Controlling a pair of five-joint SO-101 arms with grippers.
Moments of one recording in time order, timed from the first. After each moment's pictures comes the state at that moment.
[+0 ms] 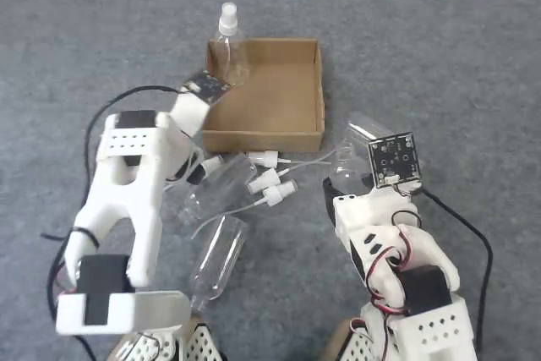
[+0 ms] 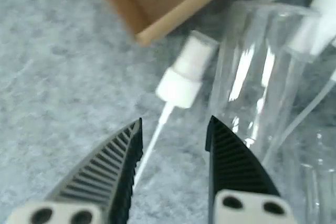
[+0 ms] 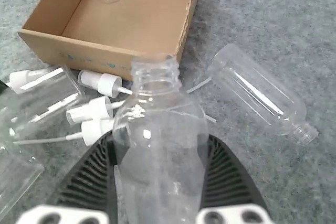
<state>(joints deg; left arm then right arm) -6.4 -2.7 30.4 67.7 -33.4 -19.7 -82.7 70.1 59.6 -4.7</state>
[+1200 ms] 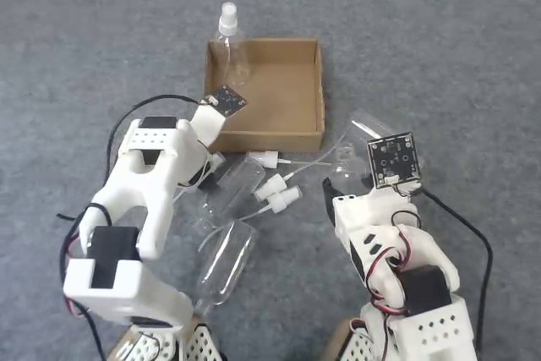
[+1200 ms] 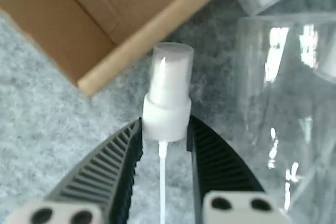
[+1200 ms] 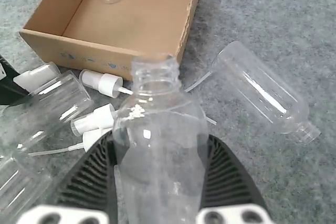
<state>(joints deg) -4.6 6.5 31.8 61.1 -34.2 -19.8 -82.7 70.1 59.6 -4.7</state>
